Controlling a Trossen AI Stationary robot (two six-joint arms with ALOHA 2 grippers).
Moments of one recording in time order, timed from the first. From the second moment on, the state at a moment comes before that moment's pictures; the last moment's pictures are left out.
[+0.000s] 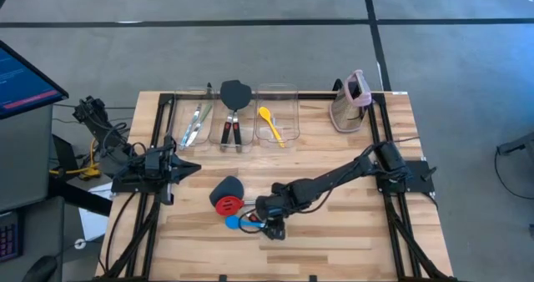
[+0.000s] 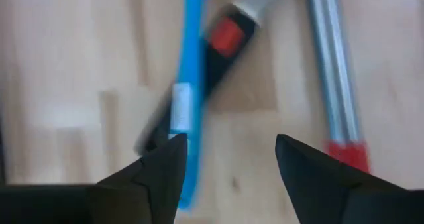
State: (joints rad) left arm -0.82 0.62 0.63 0.04 -0.95 0.02; right arm 0.35 2.10 1.57 -0.62 -0.02 0.46
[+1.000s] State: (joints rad) left arm -0.82 0.62 0.63 0.04 -0.95 0.02; right arm 0.36 2.15 1.58 -0.59 -0.14 0.44
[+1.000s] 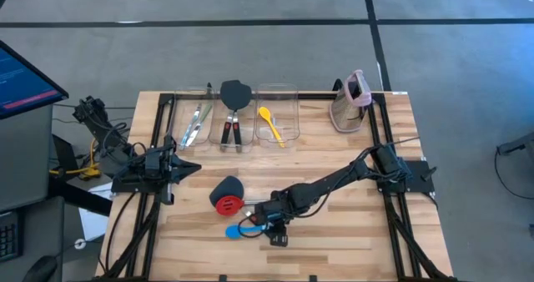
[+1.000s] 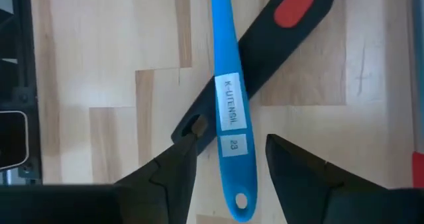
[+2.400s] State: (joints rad) left arm -0.82 0.62 0.63 0.04 -0.95 0.02; right arm 0.33 2.09 1.53 -0.56 -0.14 0.40
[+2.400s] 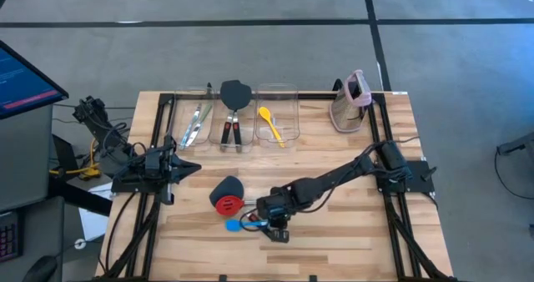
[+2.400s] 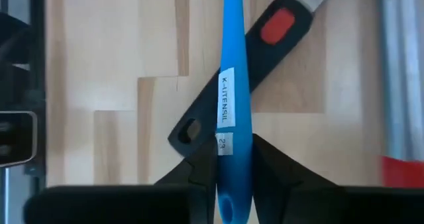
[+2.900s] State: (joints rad) left arm -0.82 0.62 0.63 0.04 -0.95 0.02; right arm 0.27 1.73 1.53 -0.68 0.01 0.40
